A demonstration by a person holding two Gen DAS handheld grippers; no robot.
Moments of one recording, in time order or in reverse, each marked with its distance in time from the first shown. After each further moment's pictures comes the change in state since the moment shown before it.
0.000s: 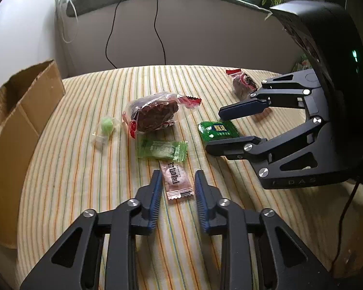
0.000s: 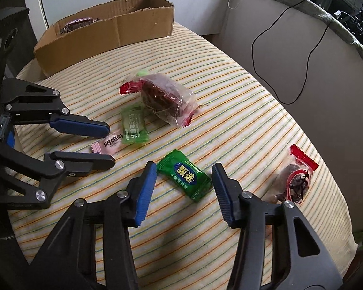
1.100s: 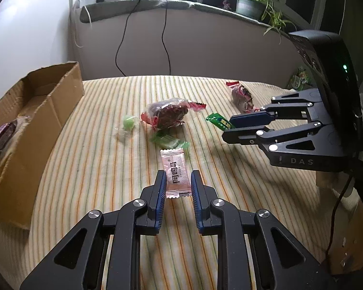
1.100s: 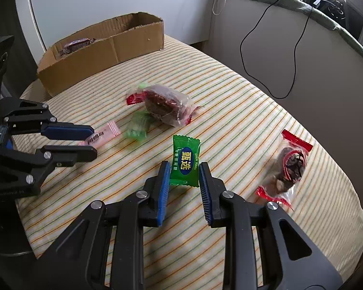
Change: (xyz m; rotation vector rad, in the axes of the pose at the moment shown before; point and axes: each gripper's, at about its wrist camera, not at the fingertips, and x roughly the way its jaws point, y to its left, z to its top) left arm -0.036 0.025 -0.016 -0.049 -0.071 -0.025; right arm -0.024 0.000 -0.009 0.113 -0.066 -0.004
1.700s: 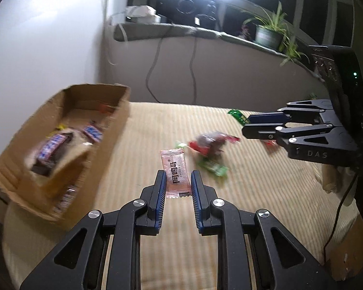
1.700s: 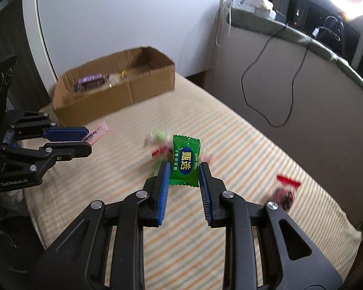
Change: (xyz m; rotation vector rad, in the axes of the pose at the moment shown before) left arm -0.053 0.047 0.004 -0.071 -0.127 0.086; right arm -0.041 0.025 0.044 -0.016 -0.126 -0.013
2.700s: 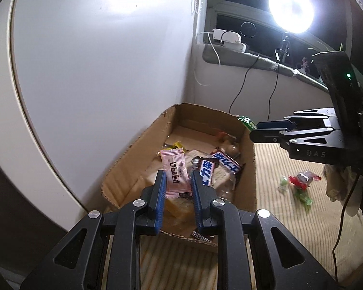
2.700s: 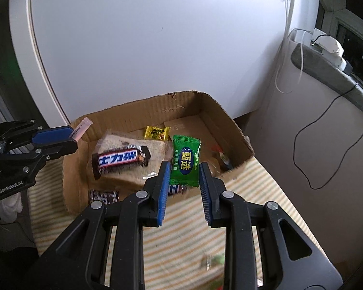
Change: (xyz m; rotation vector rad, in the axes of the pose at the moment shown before) left arm -0.043 0.139 0.010 -0.167 -0.106 0.274; right arm 0.102 0.086 0.132 -0.133 -0.044 0.137
